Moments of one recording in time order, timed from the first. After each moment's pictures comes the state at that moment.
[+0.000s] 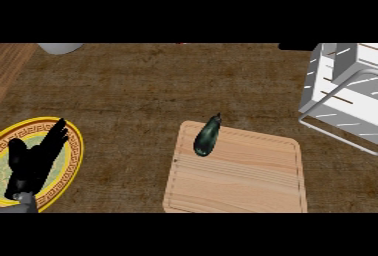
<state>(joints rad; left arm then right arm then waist) -0.02 0.27 0.21 -1.35 -0.01 -0.14 0.14 -1.32 -0.70 -0.05 -0.28 1.33 -0.15 0.23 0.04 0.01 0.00</state>
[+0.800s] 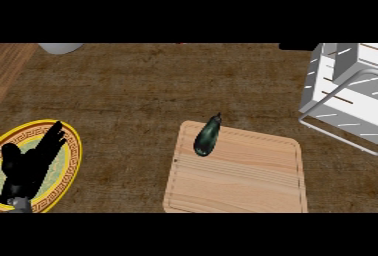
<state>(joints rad) 0.01 0.27 0.22 -1.38 0.00 -0.15 0.15 -1.31 -0.74 -0.19 -0.18 1.22 -0.02 0.41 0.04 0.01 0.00</state>
